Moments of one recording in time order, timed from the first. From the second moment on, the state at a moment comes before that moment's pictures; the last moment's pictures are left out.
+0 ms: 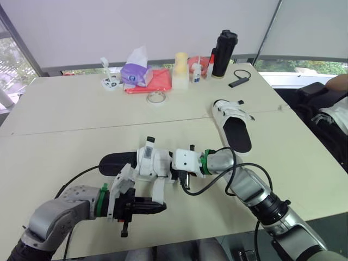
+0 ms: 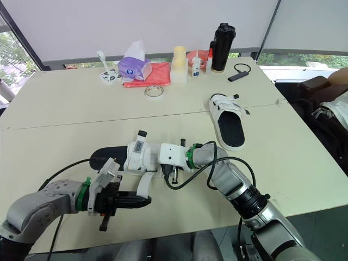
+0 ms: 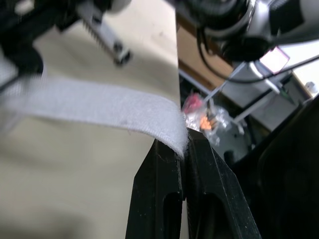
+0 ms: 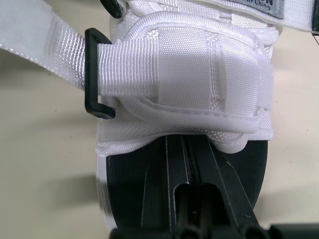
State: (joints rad) left arm -0.05 0.72 -0.04 -0.48 -0.85 0.81 -1.05; right arm -0.55 -0.44 0.50 -0.12 -0.18 0.39 0.94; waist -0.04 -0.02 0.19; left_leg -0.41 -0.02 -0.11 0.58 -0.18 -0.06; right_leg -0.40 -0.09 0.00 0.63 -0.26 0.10
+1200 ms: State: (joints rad) left arm -0.36 0.44 0.06 -0.16 -1.01 1.06 -0.65; right arm -0.55 -0.44 0.49 -0.11 -0.18 0.40 0.93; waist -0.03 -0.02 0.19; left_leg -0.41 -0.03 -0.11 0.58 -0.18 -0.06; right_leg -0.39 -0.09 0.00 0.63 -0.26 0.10
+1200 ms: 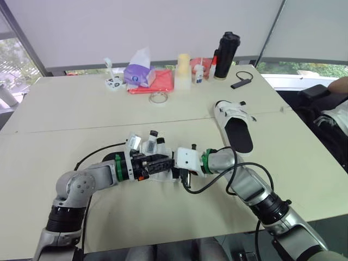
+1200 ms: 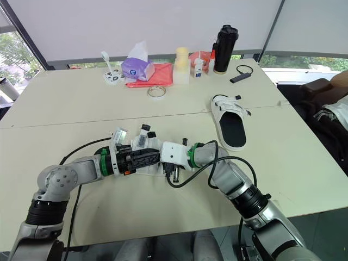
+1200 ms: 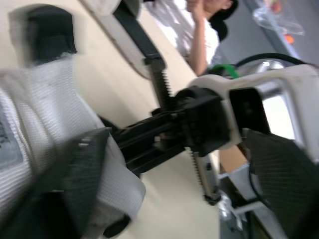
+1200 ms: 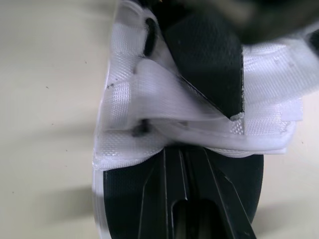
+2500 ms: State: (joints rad) left arm -0.64 0.54 0.20 -0.13 -1.23 1.12 -0.58; right arm -0.55 -0.43 0.48 -0.10 -0.19 0.40 0.91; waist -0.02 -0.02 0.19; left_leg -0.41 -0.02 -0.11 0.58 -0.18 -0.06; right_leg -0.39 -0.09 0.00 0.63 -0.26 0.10
